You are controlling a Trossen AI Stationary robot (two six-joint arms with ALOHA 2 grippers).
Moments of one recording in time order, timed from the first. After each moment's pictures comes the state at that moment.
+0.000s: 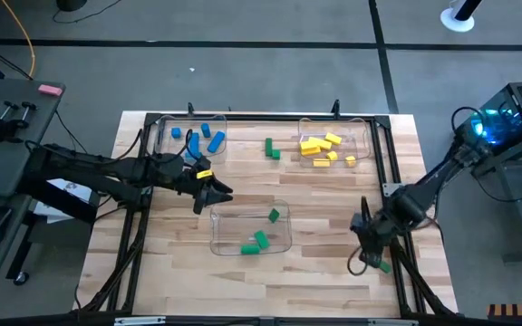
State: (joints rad) left arm -0.06 0.98 0.66 0.01 0.07 -0.65; right arm 0.67 1.11 0.85 -0.98 -0.18 1.23
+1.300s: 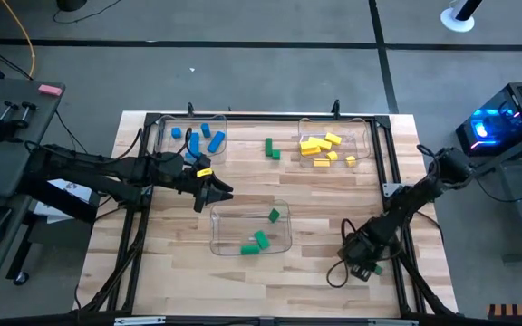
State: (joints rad) left arm -0.05 0.98 0.66 0.02 0.07 -0.67; right arm 0.71 1.50 0.63 -0.64 -0.52 1.34
